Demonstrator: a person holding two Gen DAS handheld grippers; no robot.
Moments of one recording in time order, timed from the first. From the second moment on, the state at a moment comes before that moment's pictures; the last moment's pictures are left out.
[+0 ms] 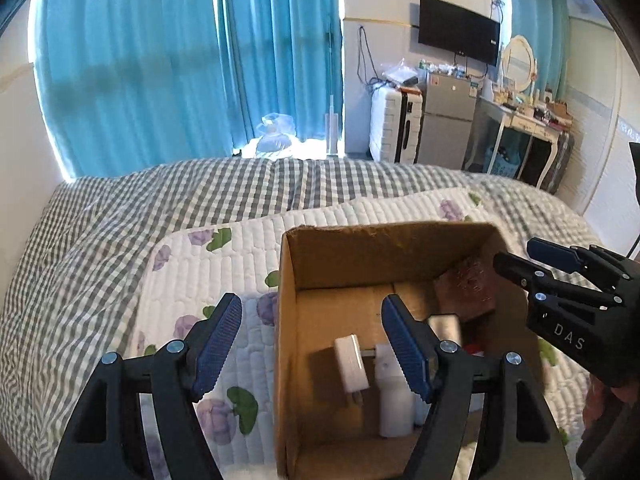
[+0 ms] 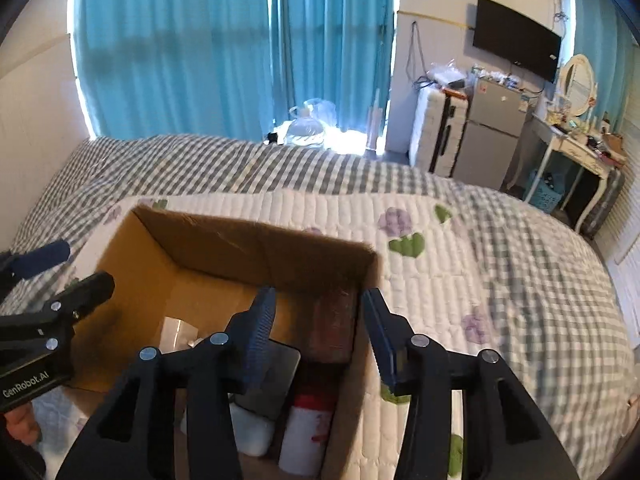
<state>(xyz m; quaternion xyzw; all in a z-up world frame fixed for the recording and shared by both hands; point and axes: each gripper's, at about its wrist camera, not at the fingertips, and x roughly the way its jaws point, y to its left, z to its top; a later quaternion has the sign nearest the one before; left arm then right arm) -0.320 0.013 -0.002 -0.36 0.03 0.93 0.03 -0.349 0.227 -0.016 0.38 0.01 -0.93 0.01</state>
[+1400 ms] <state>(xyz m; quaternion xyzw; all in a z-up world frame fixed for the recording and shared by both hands) -0.175 -0.001 -0.076 -0.39 0.04 0.92 0.06 -0.173 0.200 -0.049 0.38 0.03 -0.92 0.00</state>
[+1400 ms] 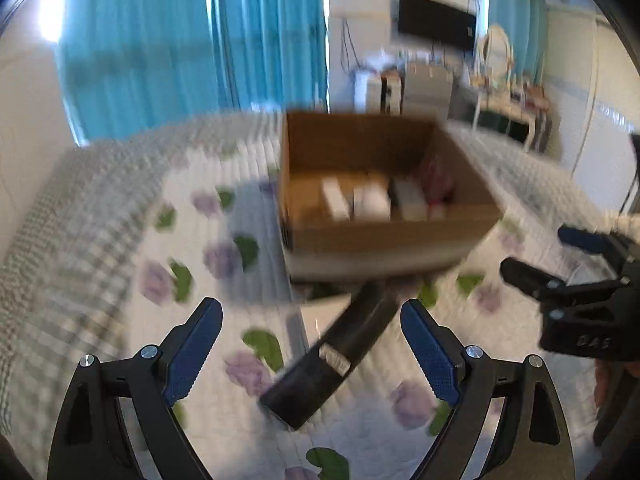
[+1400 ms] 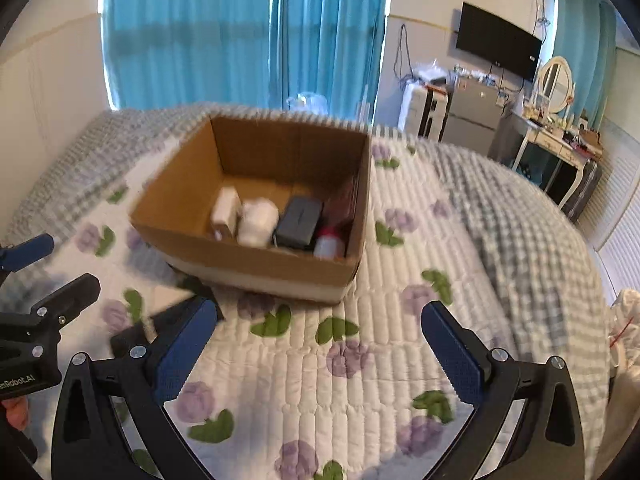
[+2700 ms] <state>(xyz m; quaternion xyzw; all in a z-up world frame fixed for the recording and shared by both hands) -0.162 0.001 -0.130 -0.45 0.03 0.89 0.10 -0.168 0.202 -0.123 0.45 0.01 -0.89 0.00</state>
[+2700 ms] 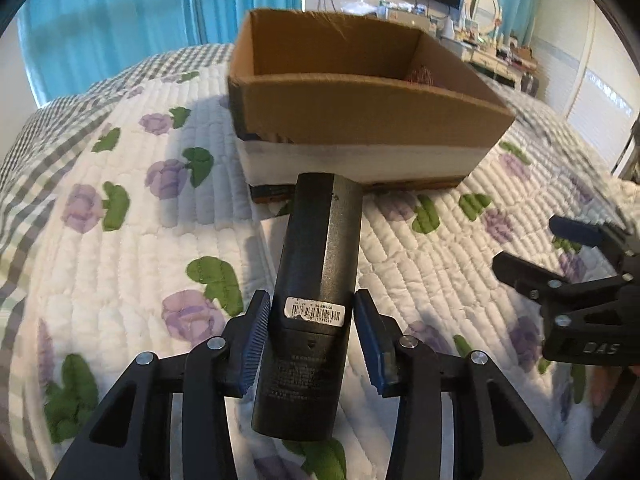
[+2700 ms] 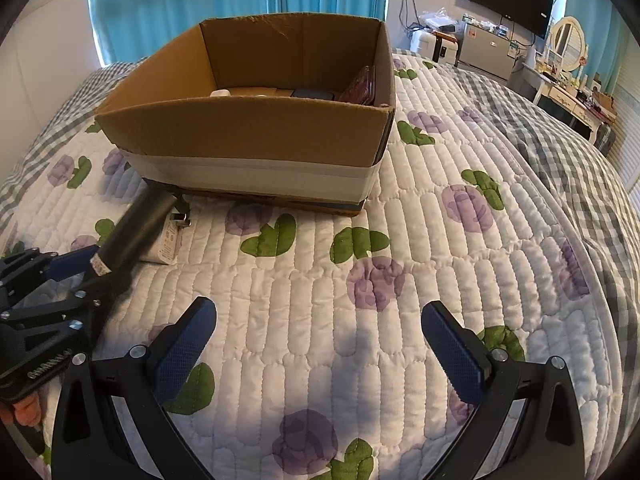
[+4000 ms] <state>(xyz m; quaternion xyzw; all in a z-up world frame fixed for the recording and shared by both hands) -0.187 -0.065 -0.123 -0.47 -0.03 0.88 -0.01 -0.234 0.073 -0.163 0.45 0.03 -0.88 0.13</state>
